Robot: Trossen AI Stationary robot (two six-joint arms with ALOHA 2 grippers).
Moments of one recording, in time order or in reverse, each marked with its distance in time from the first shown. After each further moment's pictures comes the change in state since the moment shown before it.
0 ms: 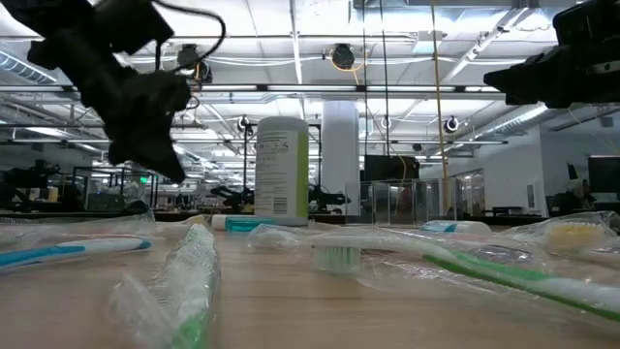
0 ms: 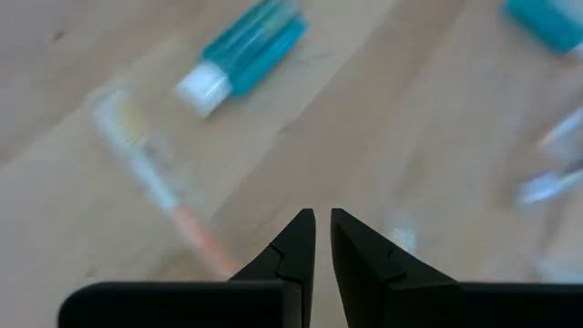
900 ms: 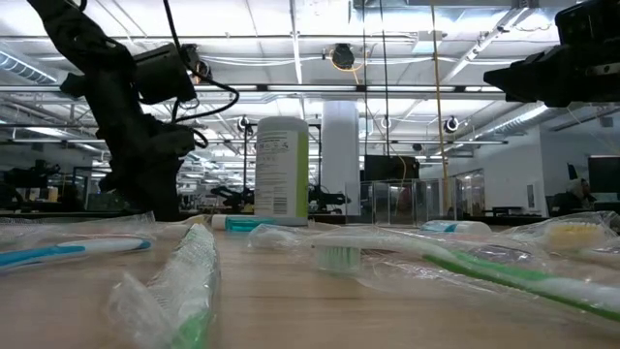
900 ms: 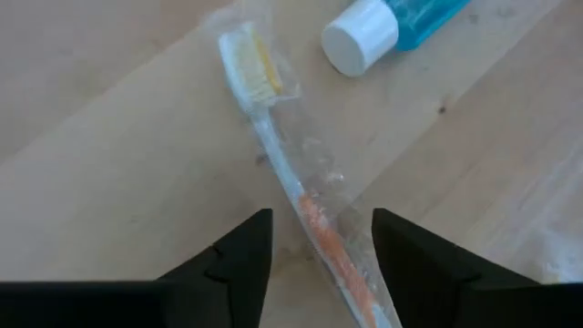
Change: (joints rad) left arm 0.233 0.174 0.001 -0.021 0.132 0.012; right arm 0.000 0.000 0.000 0.007 0.000 -0.041
